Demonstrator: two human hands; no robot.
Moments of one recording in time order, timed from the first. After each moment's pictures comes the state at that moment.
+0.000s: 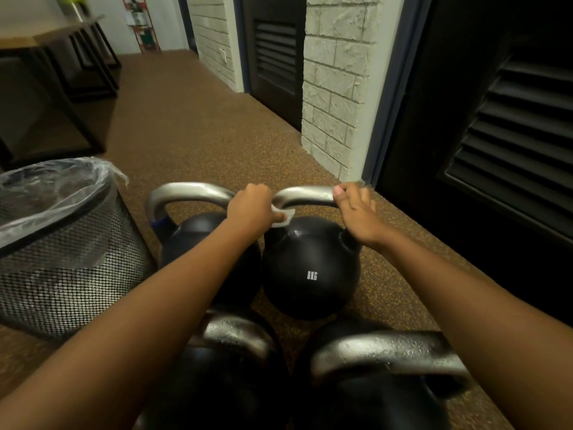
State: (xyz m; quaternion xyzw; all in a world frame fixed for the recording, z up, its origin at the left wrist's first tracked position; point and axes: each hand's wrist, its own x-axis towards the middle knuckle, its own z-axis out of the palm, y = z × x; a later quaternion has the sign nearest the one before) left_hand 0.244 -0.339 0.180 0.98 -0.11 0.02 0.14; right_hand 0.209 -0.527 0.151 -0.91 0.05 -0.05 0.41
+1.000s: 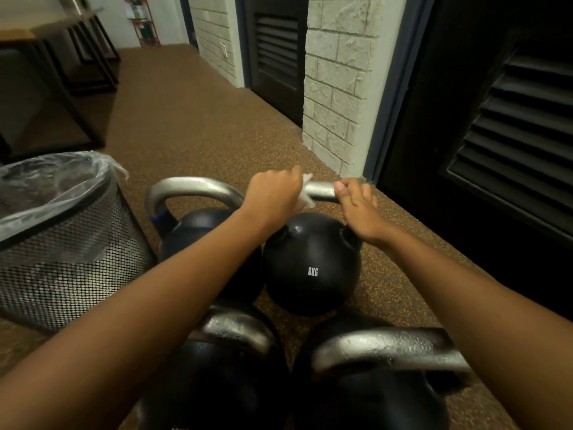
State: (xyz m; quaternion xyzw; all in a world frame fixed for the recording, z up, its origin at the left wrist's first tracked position) left_hand 0.228 -0.363 0.196 0.95 -0.24 0.21 -0.03; right_hand 0.209 -0.525 0.151 -0.91 0.05 -0.06 0.41
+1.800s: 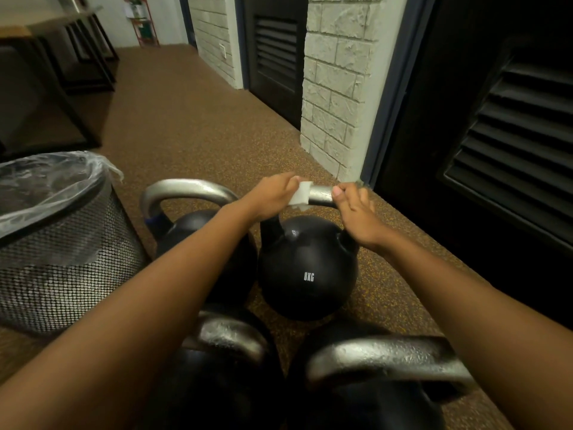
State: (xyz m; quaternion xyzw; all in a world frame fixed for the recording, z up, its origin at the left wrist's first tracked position) left_hand 0.256 -0.361 0.190 0.92 -0.22 -0.04 0.31; right_hand 0.208 -0.528 0.151 -0.91 0.04 -0.05 0.41
